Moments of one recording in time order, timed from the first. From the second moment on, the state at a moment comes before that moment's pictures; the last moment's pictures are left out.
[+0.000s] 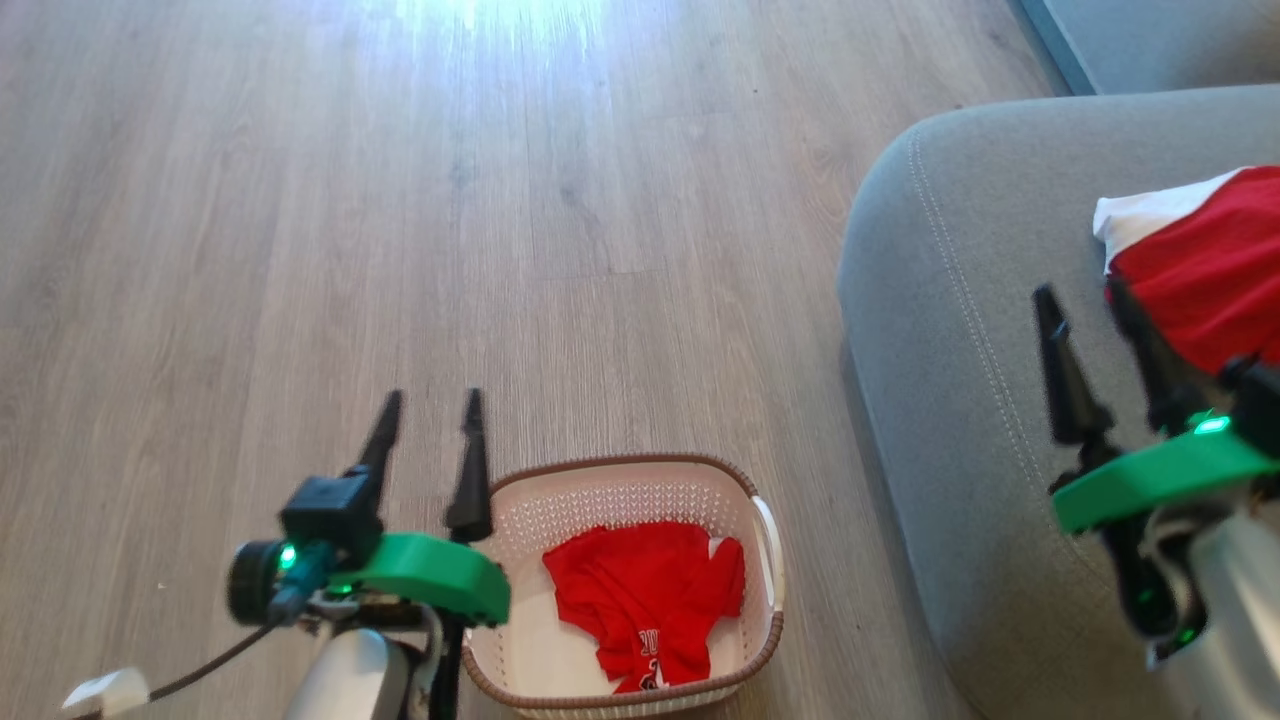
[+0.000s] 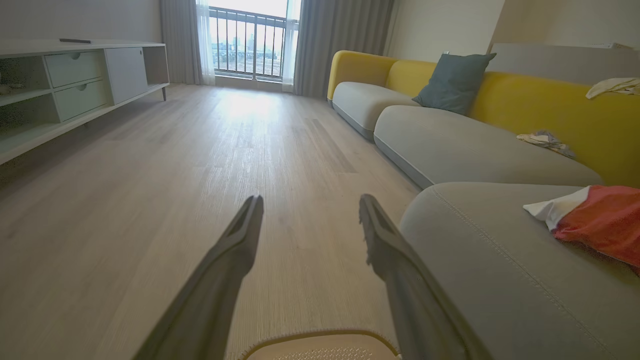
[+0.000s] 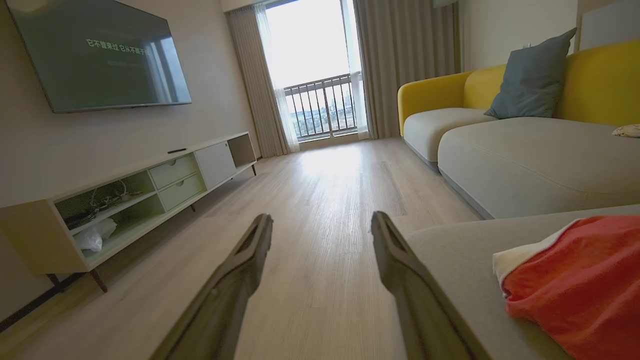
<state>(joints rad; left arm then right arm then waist) -0.11 0.05 -0.29 0.16 -0.31 0.21 -0.26 -0.23 -0.34 0.17 0.24 0.59 0.12 -0.25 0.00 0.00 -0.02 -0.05</state>
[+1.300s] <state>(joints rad) -0.02 0.05 -0.29 0.17 -0.27 0.21 -0.26 -0.03 -0.15 0.06 0.24 0.45 0.12 -0.25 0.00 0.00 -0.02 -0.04</state>
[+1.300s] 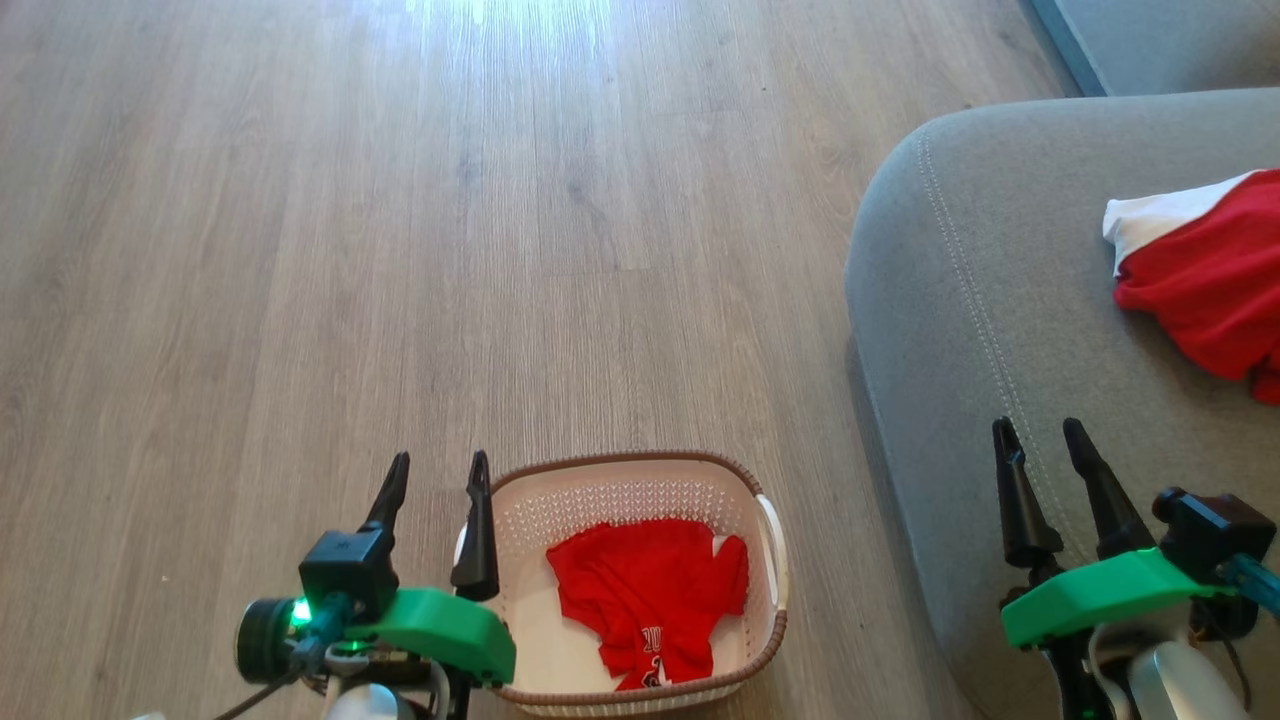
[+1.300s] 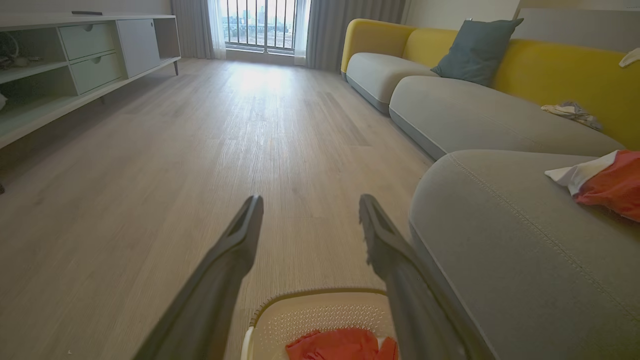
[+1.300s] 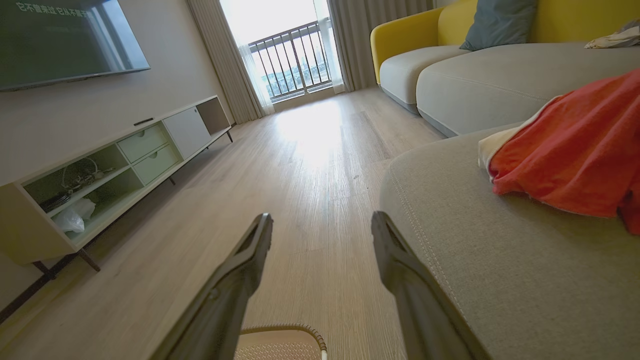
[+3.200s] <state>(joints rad) -1.00 0.04 -0.65 1.25 -0.16 0.15 -0.21 -0.35 -0.08 0.13 0.08 0.46 0.12 -0.25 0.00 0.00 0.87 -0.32</state>
